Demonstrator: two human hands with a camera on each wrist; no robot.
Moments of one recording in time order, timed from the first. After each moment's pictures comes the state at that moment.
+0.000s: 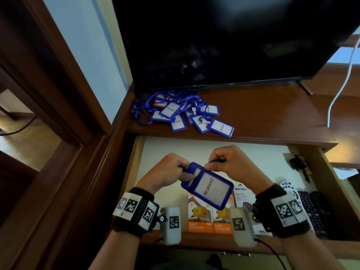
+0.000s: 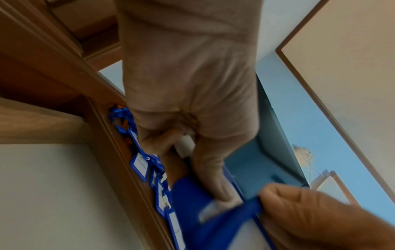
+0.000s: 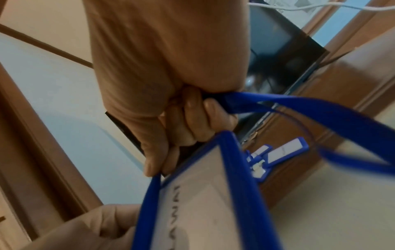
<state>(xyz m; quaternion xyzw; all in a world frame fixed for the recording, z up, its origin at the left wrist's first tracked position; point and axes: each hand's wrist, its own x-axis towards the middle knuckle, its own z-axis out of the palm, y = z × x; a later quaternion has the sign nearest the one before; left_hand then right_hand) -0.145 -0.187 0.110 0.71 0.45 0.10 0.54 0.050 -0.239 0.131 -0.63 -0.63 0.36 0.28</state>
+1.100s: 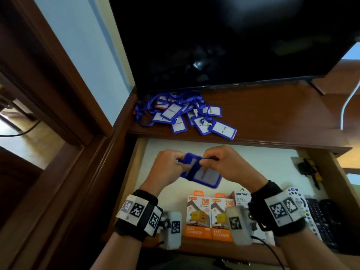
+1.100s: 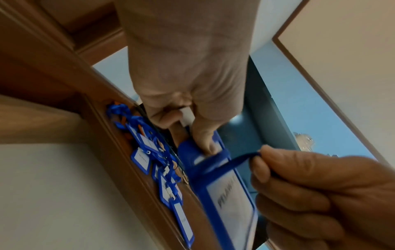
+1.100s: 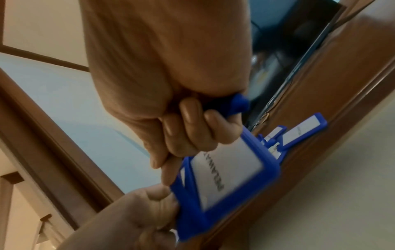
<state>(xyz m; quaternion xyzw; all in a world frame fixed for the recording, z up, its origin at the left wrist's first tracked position) -0.120 -0.189 0.114 0.74 0.53 0.19 0.37 0.060 -0.225 0.133 -0.60 -0.69 0.35 0.22</state>
